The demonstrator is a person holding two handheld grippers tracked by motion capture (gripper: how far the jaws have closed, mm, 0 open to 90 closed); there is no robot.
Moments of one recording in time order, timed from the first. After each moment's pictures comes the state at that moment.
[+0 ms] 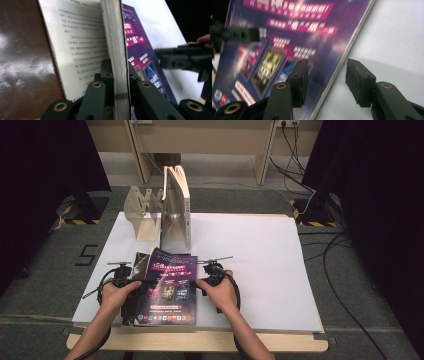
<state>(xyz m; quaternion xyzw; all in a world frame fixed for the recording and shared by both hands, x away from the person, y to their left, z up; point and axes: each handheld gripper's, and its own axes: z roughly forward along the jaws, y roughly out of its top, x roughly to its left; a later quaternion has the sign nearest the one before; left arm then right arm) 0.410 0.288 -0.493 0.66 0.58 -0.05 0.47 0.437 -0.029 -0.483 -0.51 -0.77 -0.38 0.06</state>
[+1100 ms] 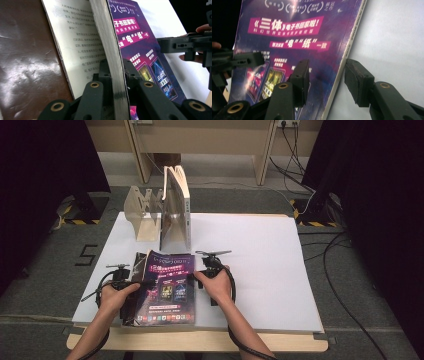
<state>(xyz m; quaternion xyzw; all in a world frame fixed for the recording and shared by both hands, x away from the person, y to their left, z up) 0.407 0.296 -0.502 0.66 0.58 -0.04 0.47 0.461 -0.019 -0.484 -0.55 -0.74 -0.38 0.10</state>
